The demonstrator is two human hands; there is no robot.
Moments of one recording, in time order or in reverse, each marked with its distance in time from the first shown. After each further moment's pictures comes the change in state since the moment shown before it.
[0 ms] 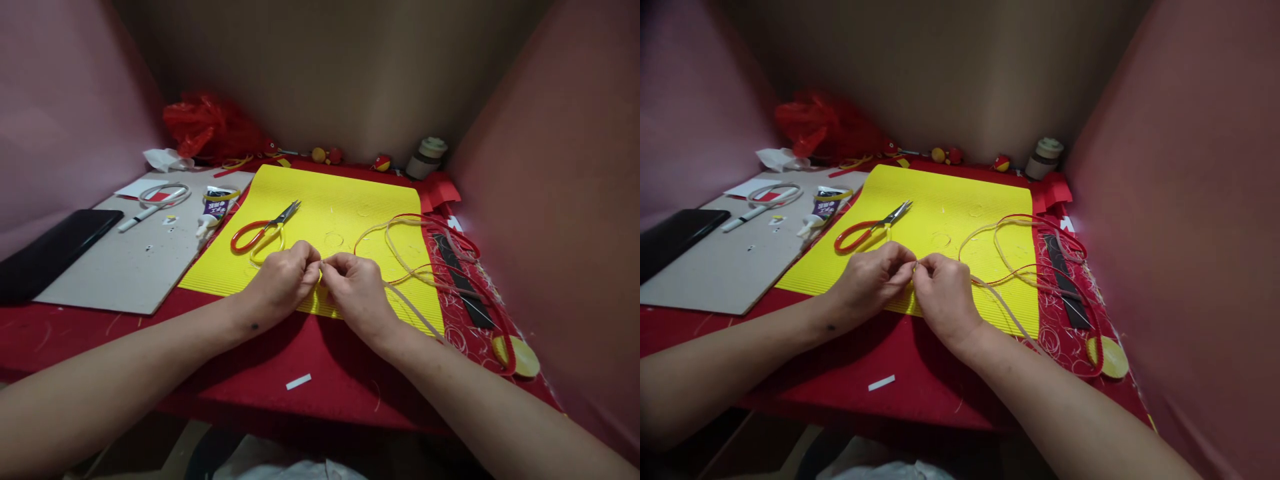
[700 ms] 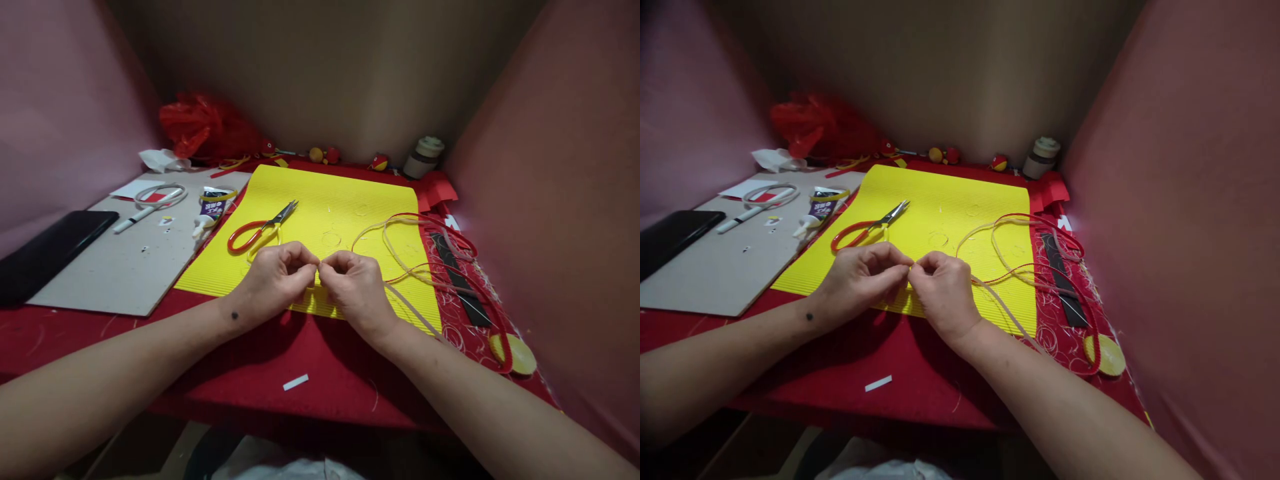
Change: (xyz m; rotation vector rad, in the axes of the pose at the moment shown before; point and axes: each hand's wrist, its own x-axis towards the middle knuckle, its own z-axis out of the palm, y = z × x) left_hand 0.002 0.017 -0.015 -0.642 -0.145 -0.438; right_hand 0.002 0.000 -0.002 0.166 0.007 0.042
